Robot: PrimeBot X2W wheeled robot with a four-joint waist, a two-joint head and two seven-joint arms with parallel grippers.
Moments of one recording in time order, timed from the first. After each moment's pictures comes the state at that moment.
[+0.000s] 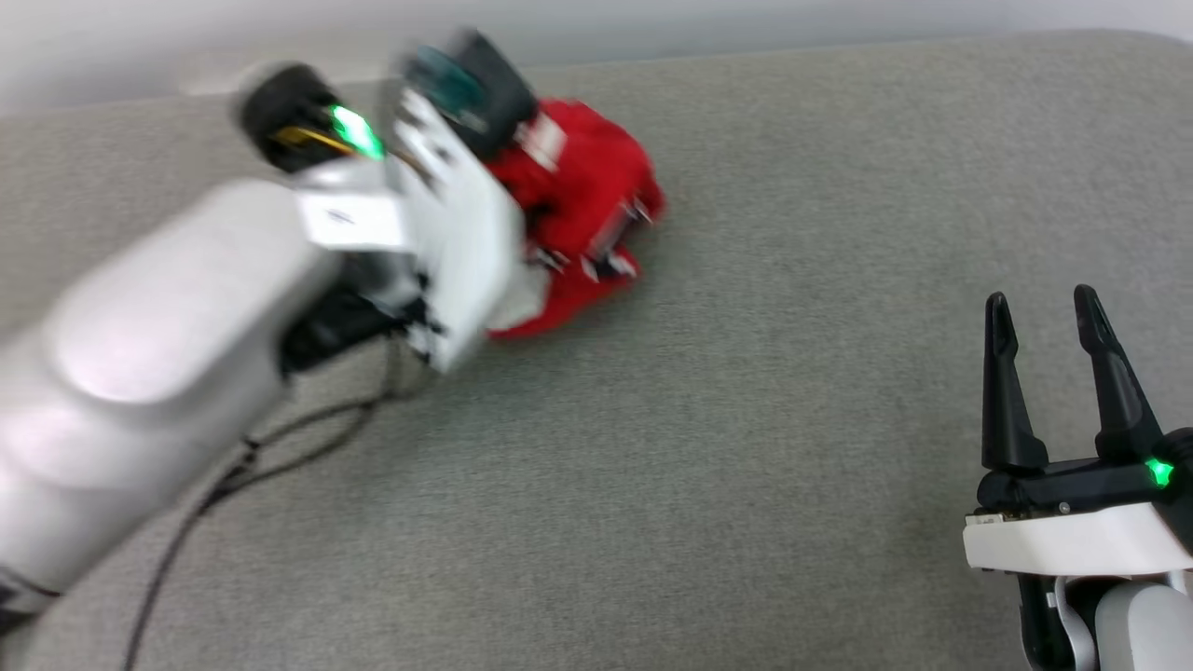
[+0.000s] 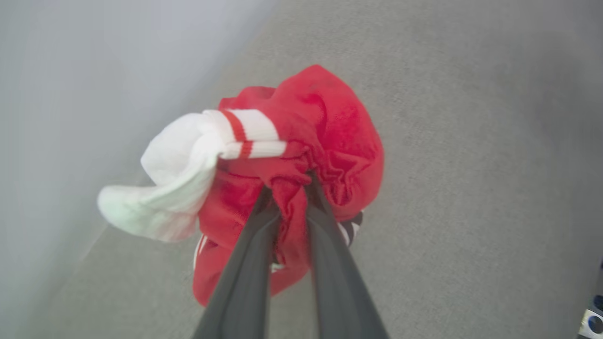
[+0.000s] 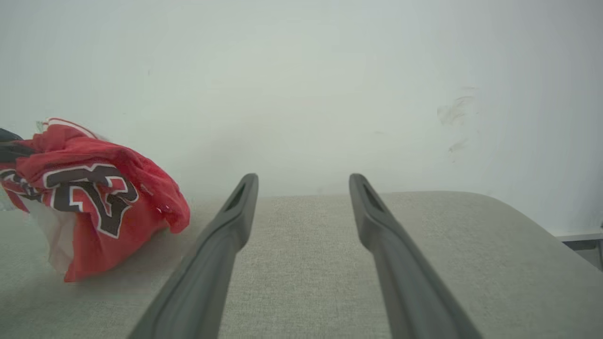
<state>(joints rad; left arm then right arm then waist) -1.23 0.67 -1.13 0.16 -0.96 -0.13 0.51 -0.11 -0.05 -0.05 -0.10 0.14 0.13 -0.26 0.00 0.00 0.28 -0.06</state>
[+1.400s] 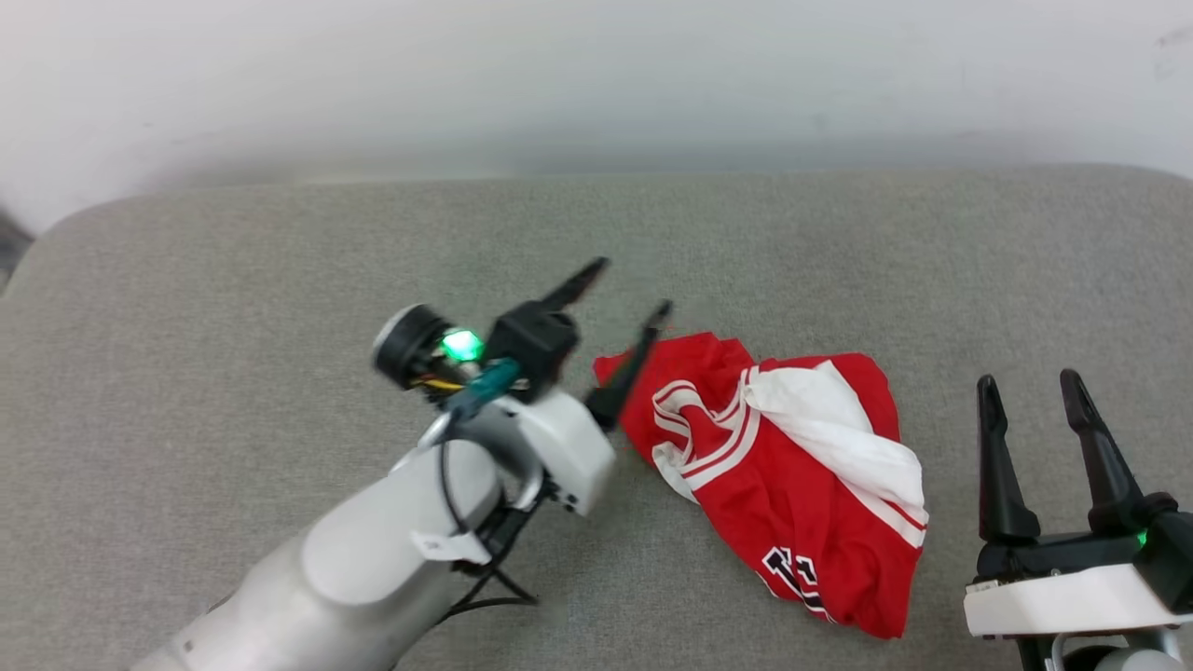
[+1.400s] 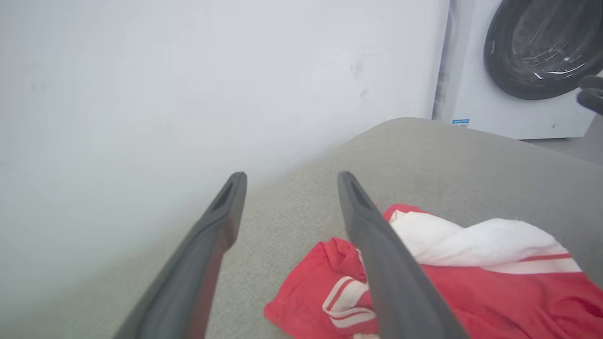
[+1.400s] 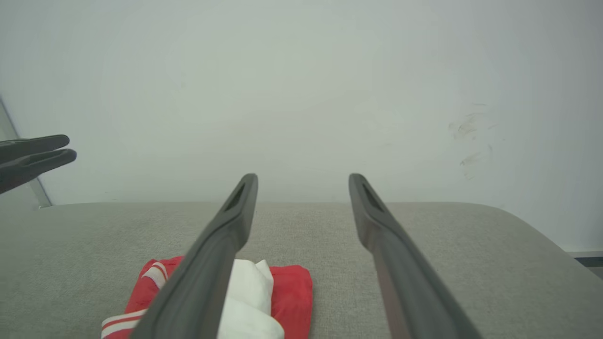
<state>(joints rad) -0.79 0.34 -1.06 0.36 -0.69 0.13 -0.25 -0.01 -0.05 -0.07 -0.07 0.12 0.13 -0.26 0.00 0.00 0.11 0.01</state>
